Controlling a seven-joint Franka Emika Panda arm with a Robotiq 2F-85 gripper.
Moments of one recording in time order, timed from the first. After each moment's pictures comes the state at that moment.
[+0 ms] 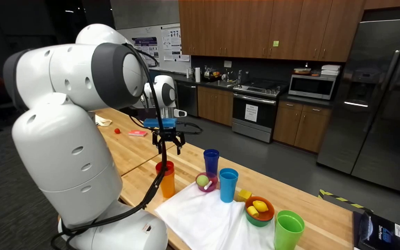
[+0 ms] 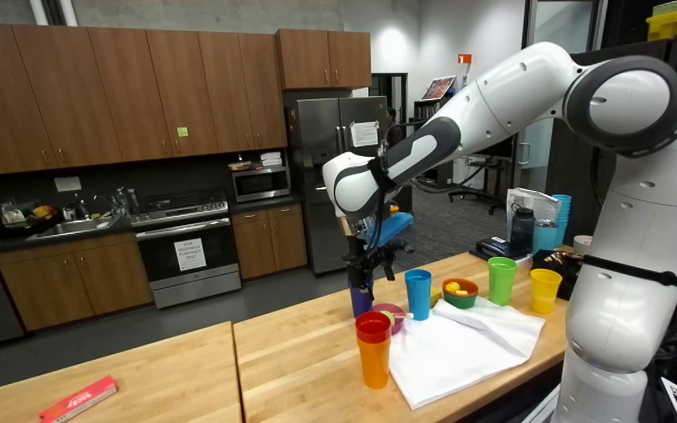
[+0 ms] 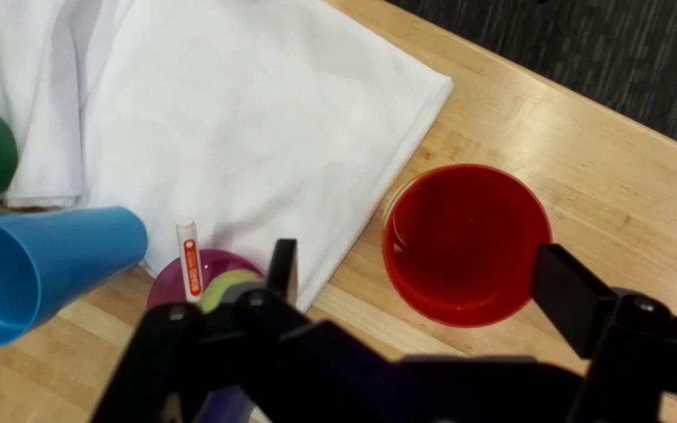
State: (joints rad) arm 0.18 -0.11 0.23 -2.22 -0.02 1.84 0.15
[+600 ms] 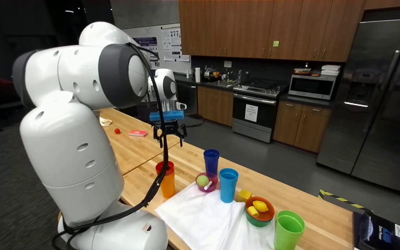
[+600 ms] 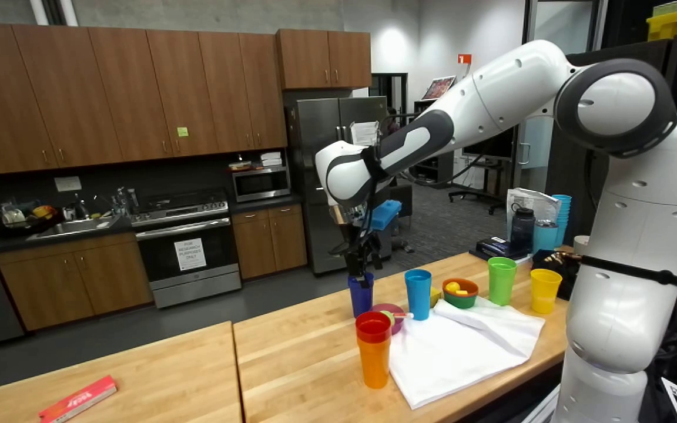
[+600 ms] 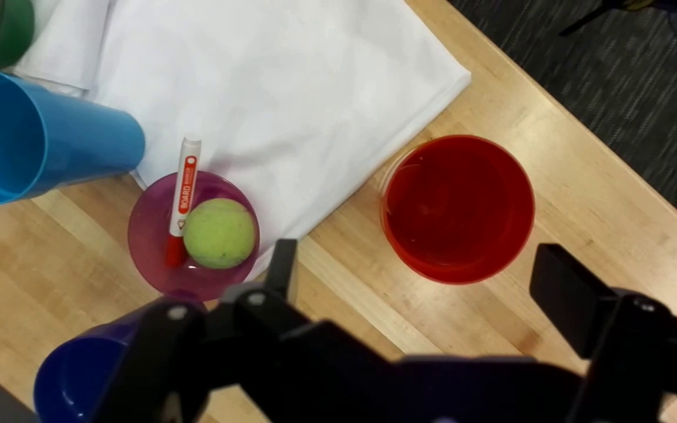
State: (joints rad) arm 0.19 -0.08 0.22 -2.12 -0.05 1.80 -0.10
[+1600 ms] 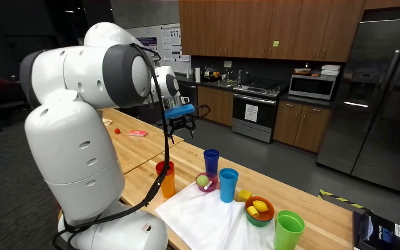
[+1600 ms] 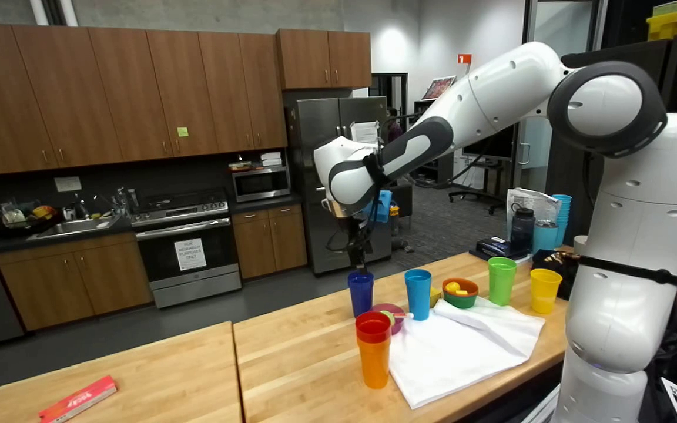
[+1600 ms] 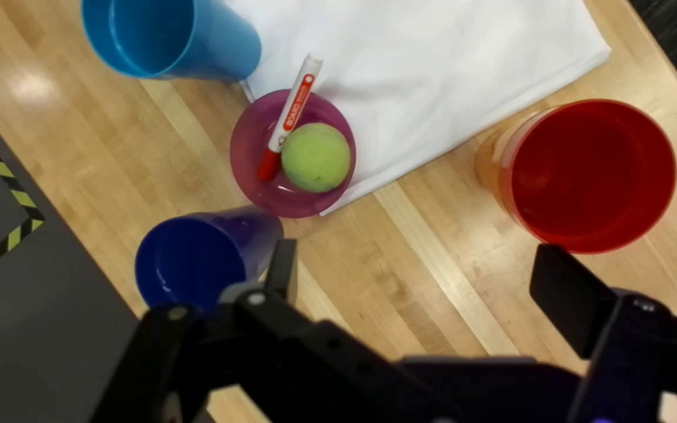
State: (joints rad) arm 0.18 -0.05 0.20 -2.09 -0.22 1.91 -0.27
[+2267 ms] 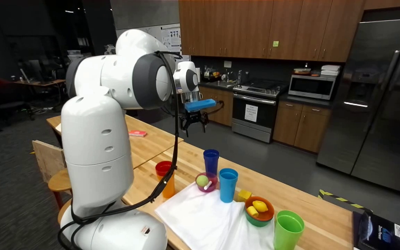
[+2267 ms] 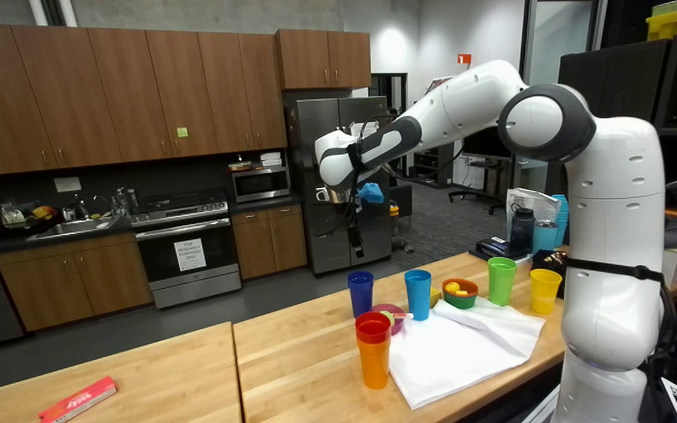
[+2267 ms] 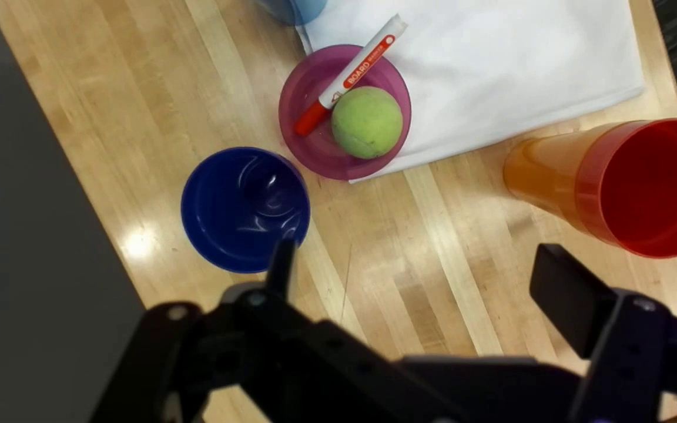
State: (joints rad) arm 0.13 0.14 0.14 -1.82 -0.16 1.82 -0.65
